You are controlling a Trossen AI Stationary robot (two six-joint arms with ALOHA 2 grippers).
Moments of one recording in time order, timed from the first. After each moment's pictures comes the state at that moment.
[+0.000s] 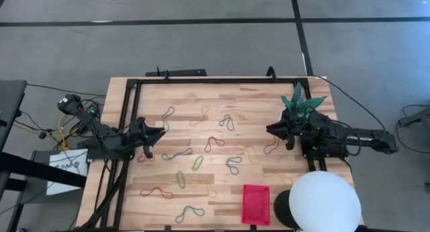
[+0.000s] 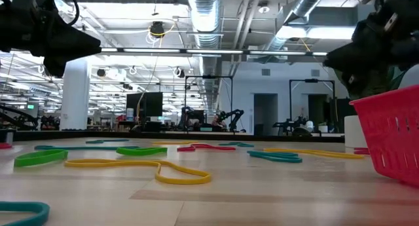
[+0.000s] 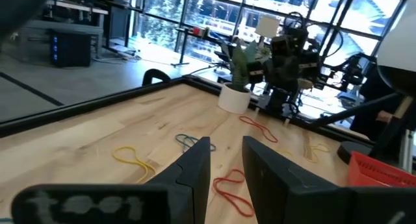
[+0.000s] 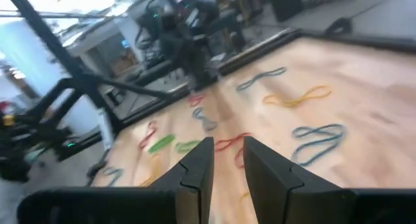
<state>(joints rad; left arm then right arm) -0.64 0.26 0.01 0.25 -1.01 -0.28 -0.14 0.15 0.05 0.00 -0.13 0.44</state>
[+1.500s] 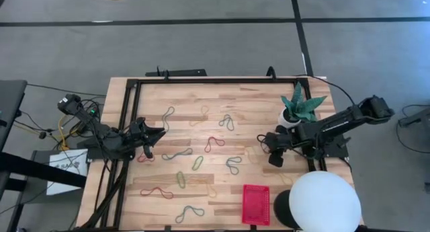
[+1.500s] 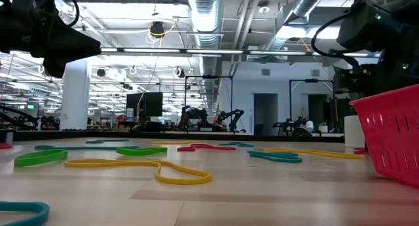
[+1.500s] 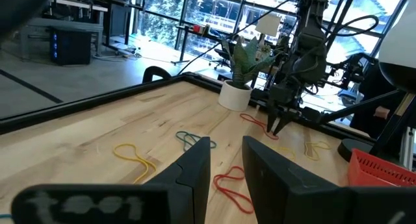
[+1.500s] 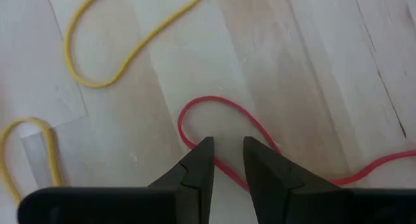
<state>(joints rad) -0.64 0.26 0.01 0.23 -1.01 -0.30 0.20 1.17 0.41 -0.48 0.06 0.47</state>
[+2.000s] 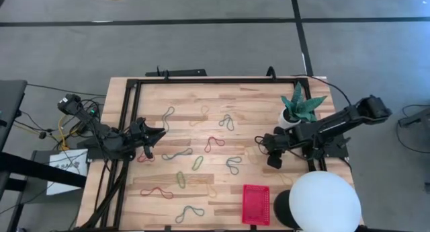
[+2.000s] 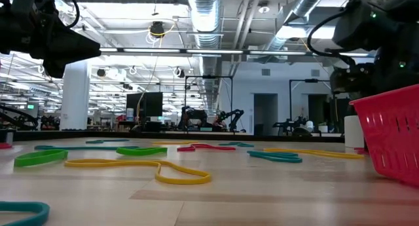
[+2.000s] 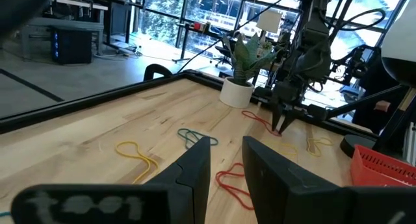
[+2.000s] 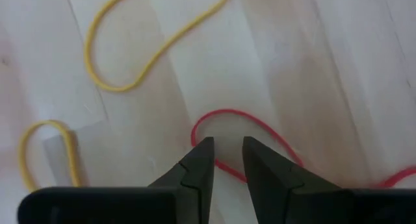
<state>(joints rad) -0.64 0.26 0.01 0.21 -1.01 -0.30 0.20 1.24 0.44 -0.46 0.03 0.47</state>
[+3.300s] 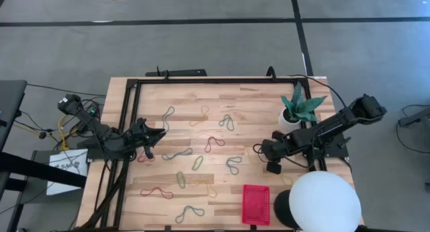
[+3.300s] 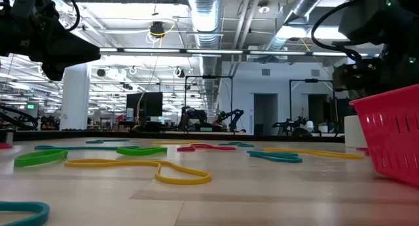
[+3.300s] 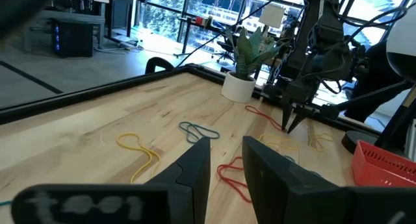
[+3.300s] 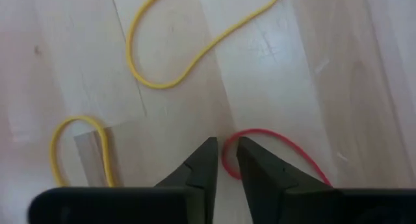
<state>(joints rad) -0.64 0.26 0.01 0.17 -1.01 -0.36 0.30 1.33 0.47 -0.45 0.10 0.52</state>
